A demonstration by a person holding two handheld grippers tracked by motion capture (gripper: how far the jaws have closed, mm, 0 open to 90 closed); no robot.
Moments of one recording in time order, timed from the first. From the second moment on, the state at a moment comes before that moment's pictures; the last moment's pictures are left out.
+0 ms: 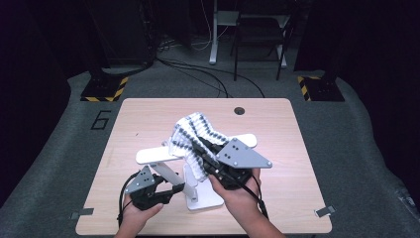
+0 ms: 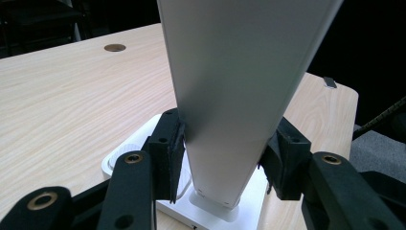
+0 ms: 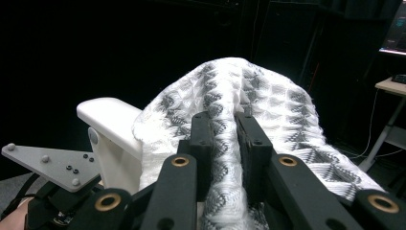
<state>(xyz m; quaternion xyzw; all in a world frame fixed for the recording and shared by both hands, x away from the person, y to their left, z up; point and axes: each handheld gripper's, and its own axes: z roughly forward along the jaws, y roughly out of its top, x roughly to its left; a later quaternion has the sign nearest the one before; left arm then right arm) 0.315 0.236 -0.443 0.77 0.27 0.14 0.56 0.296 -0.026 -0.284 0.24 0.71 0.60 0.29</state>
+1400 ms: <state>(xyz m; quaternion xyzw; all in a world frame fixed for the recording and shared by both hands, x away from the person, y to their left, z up) 0.313 0.233 -0.442 0.77 0.28 0.14 0.56 0.294 0.005 -0.284 0.23 0.72 0.60 0.28</state>
